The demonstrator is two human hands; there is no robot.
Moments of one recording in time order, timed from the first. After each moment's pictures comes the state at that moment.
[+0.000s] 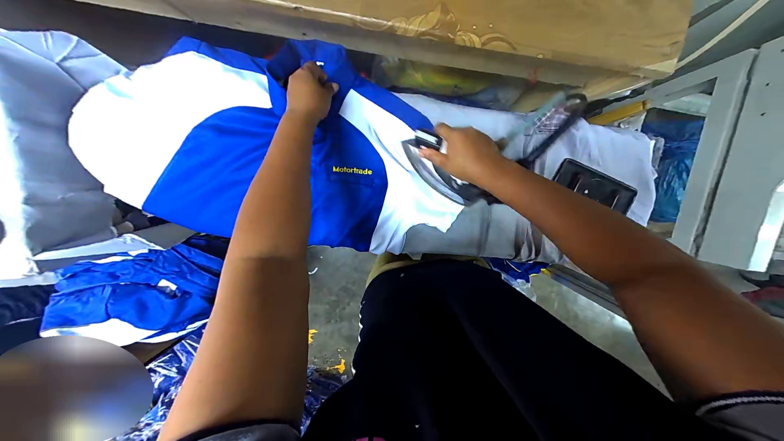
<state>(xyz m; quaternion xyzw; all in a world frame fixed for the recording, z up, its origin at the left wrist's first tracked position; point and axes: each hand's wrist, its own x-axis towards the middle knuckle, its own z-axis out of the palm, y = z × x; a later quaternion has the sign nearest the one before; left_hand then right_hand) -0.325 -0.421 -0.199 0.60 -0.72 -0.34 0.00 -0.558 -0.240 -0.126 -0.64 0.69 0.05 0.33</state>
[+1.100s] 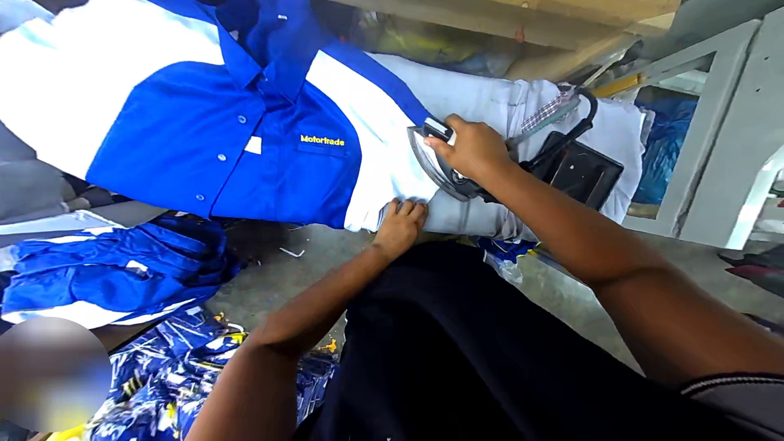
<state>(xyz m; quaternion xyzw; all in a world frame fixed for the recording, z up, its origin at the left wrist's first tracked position) -0.383 -0.101 -0.252 0.26 -0.93 -0.24 -0.01 -0.586 -0.184 -0.132 -0.58 0.75 0.06 0.32</state>
